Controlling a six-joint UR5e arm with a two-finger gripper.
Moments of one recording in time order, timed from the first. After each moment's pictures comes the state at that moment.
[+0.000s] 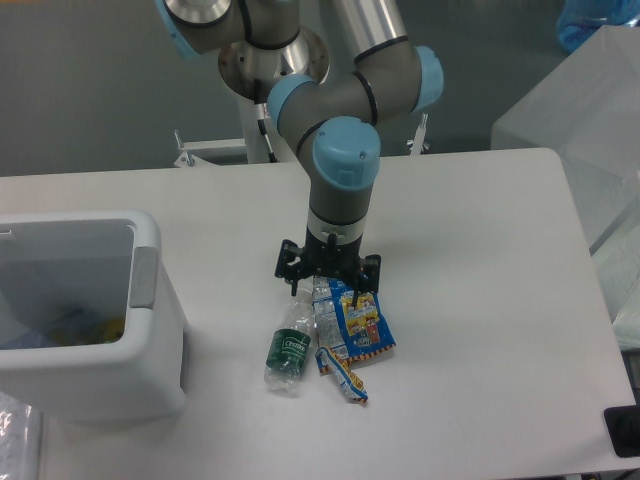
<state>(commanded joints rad) 2.45 -1.83 -1.92 -0.85 1.41 0.62</state>
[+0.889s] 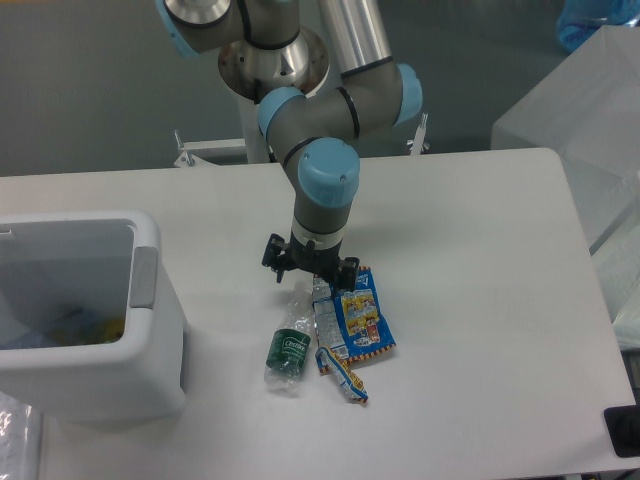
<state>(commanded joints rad) 2.43 -1.91 -1.98 -0.79 1.43 0.73</state>
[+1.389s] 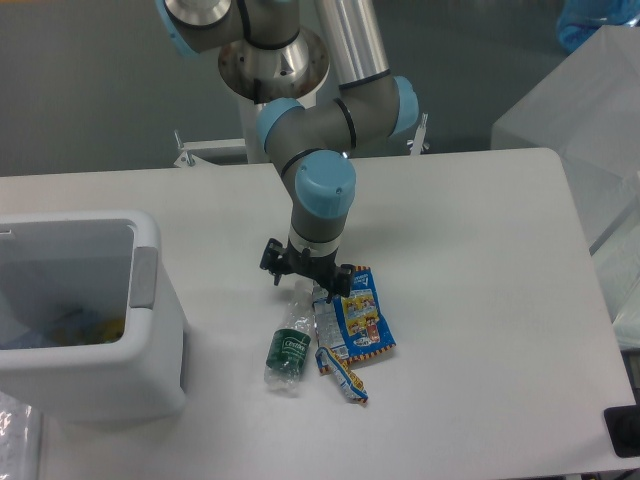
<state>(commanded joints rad) 2.43 -1.92 -2.00 -0.78 1.44 0.76</state>
